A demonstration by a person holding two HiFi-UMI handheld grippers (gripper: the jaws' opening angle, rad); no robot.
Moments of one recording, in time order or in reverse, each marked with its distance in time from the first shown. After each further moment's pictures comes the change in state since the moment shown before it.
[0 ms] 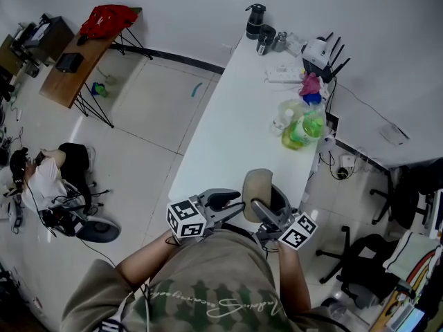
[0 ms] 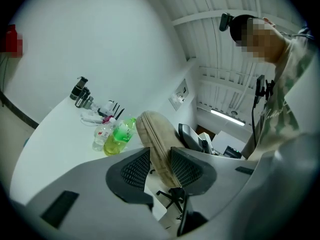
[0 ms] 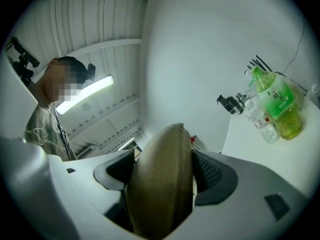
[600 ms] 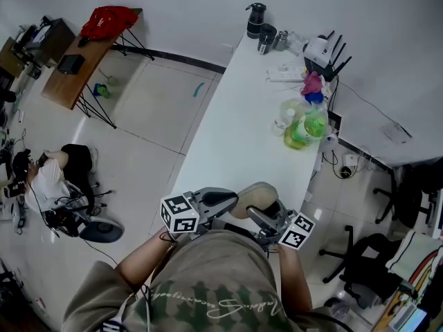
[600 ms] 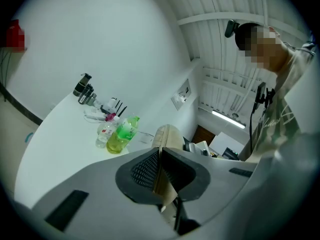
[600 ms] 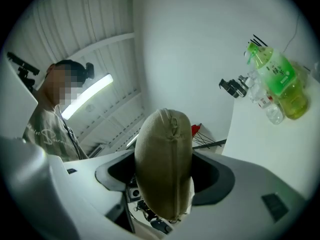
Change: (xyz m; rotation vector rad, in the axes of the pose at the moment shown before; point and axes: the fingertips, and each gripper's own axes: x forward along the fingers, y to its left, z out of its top) left arm -0.013 0.013 0.005 -0.035 0.029 0.006; right arm -0.003 0.002 -0.034 0.092 0.107 0.078
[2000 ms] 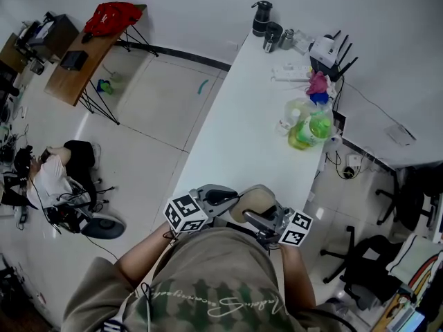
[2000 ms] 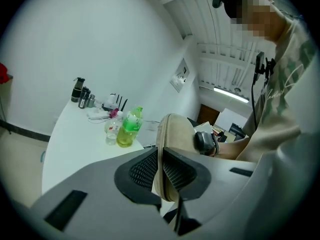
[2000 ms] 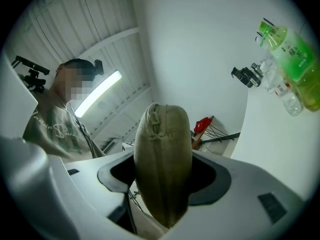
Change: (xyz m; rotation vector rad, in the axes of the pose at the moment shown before) left arm 0.000 0.015 -0.019 0.169 0.183 0.075; right arm 0.014 0.011 -0.020 -0.019 0.086 0.146
